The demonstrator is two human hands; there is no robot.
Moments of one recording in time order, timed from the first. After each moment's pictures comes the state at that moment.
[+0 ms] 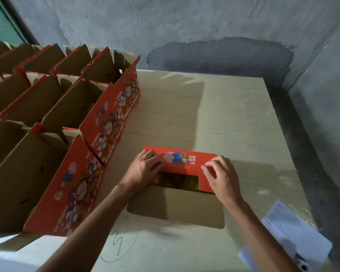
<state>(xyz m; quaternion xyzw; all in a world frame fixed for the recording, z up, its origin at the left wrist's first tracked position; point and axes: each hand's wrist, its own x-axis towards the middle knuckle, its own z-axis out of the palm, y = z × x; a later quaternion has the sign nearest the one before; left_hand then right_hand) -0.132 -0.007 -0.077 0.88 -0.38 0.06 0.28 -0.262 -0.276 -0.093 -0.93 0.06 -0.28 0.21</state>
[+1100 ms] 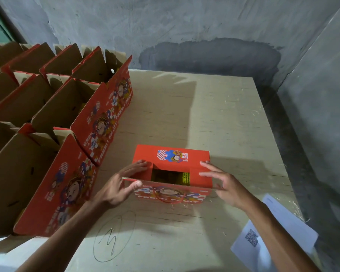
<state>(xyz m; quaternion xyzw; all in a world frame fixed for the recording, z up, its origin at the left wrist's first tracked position) -0.157 0.062 -0.091 0.83 -0.34 -0.17 0.40 -0.304 -0.314 -0.081 -0.88 0.01 0.06 0.48</state>
